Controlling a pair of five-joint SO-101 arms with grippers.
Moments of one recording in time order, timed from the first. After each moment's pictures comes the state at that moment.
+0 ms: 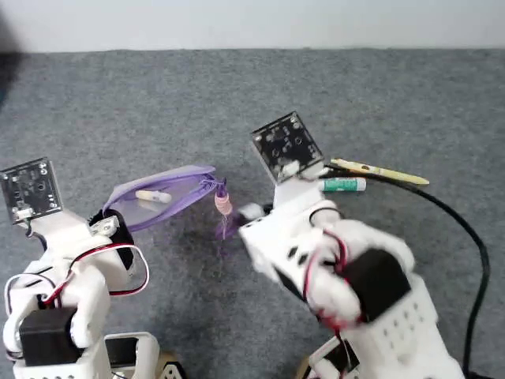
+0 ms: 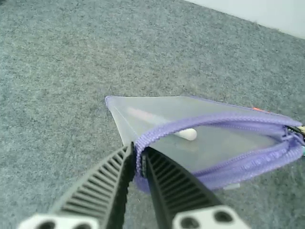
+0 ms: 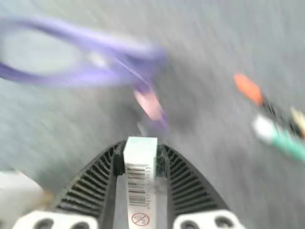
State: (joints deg) left arm -9.0 -68.4 36.6 87.4 18.9; right arm -41.1 -46.3 13.3 83.4 -6.8
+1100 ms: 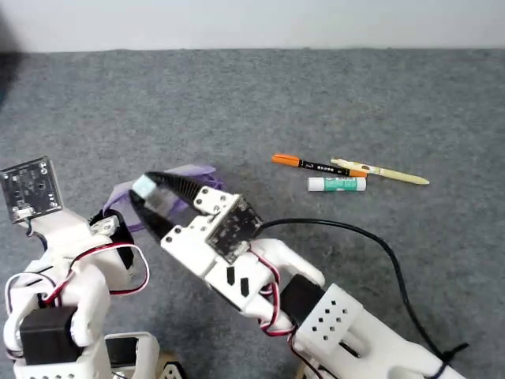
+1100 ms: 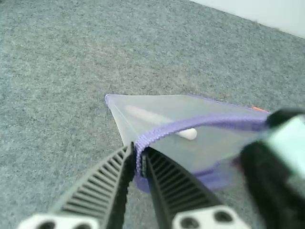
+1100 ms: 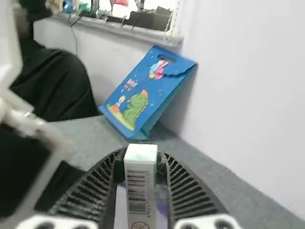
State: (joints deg) left arm -9.0 -68.4 36.6 87.4 18.9; right arm -53.5 -48.5 55.0 -1.3 5.5
